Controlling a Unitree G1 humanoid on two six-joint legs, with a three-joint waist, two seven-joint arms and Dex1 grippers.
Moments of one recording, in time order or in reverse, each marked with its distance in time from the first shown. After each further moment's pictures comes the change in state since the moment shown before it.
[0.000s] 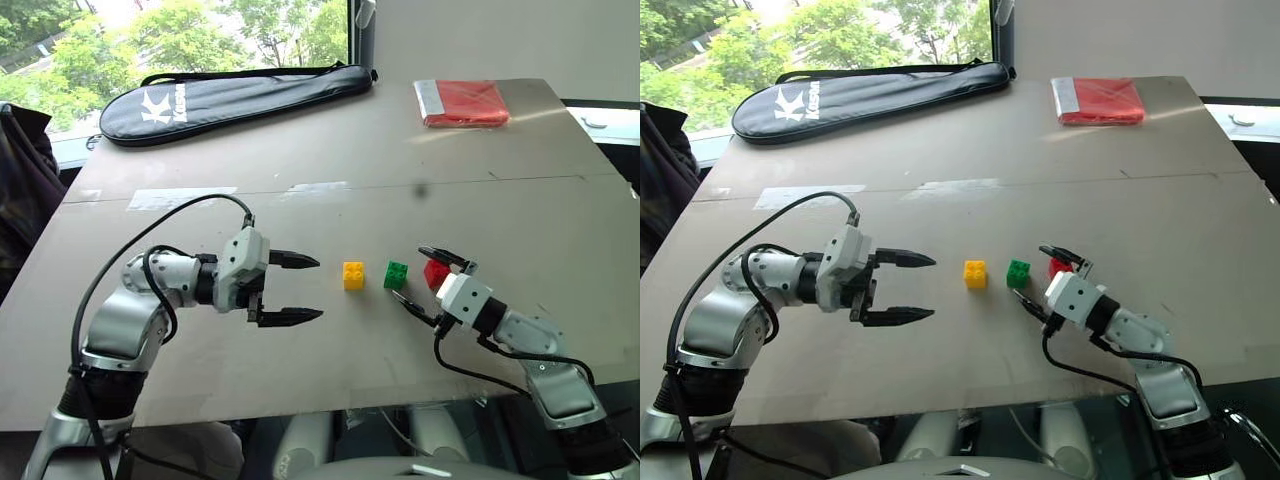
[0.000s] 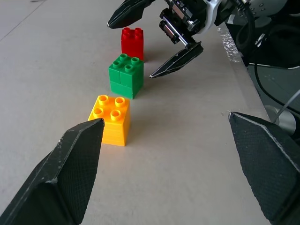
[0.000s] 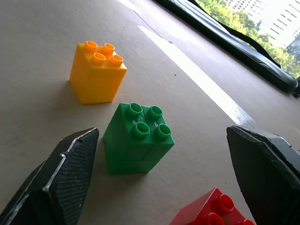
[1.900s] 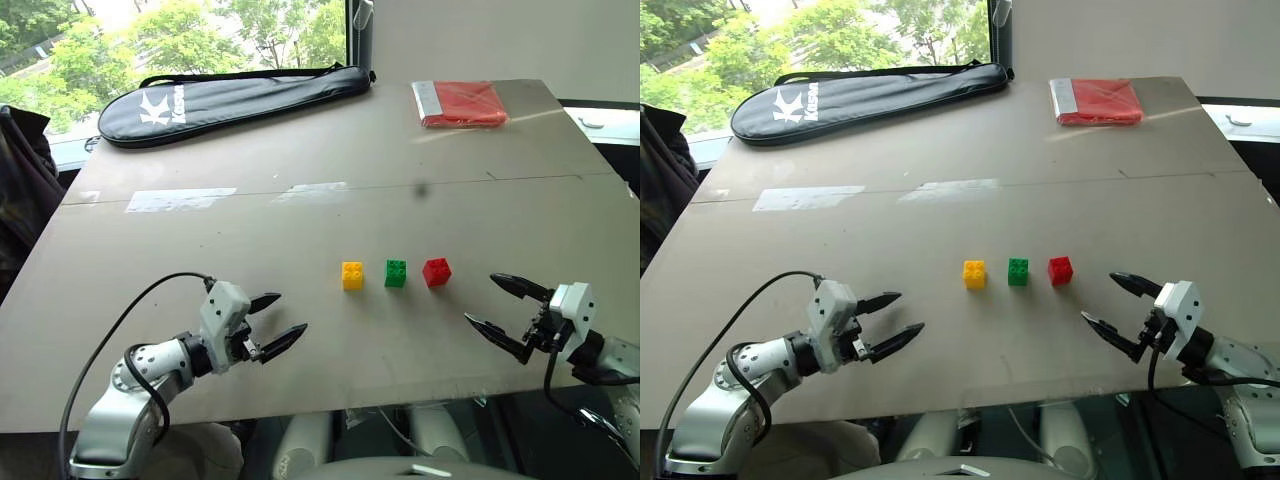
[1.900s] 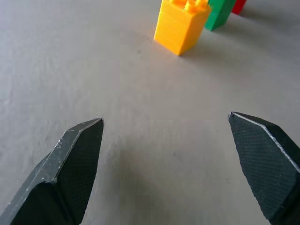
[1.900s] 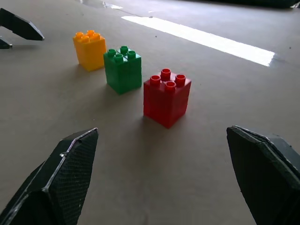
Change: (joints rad) left arm 0.478 -0.173 0.095 -0.096 0.091 -0.063 0.469; right arm 0.241 -0.237 -0.334 0.104 0.674 0.130 0.392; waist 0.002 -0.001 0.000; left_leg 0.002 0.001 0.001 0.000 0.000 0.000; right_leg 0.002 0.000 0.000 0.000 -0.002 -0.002
